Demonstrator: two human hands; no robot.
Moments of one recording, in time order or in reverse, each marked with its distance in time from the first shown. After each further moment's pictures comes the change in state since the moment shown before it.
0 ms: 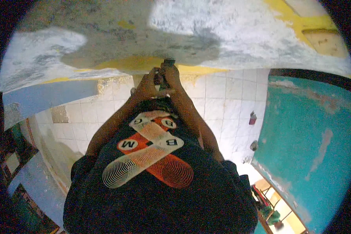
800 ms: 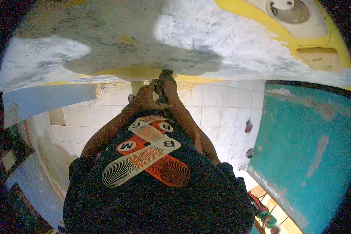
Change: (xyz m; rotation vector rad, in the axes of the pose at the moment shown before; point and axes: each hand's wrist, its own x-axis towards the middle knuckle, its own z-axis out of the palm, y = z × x) left_hand 0.003 0.009 -0.013 0.258 -0.111 0.058; right_hand -0.023 0.006 -0.008 -0.104 -0.119 -0.116
